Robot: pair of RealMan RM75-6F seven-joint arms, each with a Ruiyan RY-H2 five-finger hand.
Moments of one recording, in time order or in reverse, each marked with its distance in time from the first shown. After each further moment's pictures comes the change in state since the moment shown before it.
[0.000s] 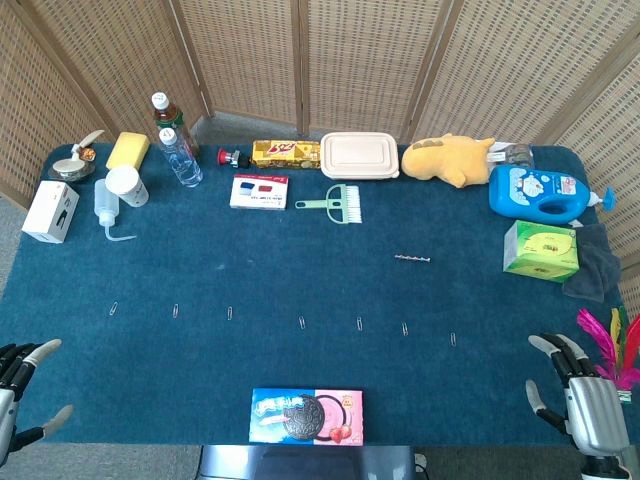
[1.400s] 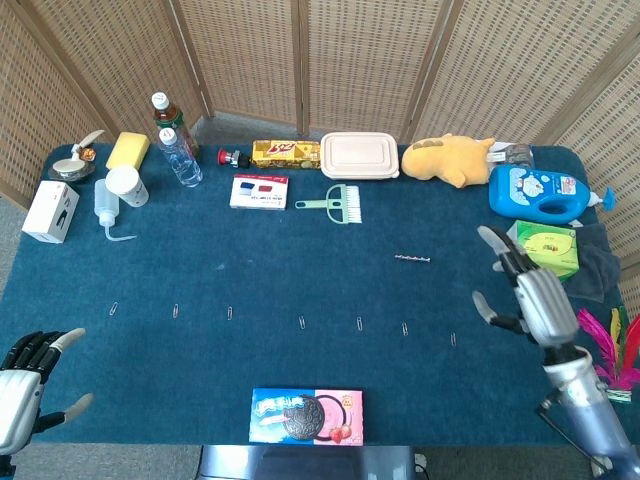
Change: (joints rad) left arm -0.065 -0.018 -0.029 -0.034 -0.049 -0.099 0.026; right arm 0.411 0.148 0.254 -0.138 0.130 -0.370 0.175
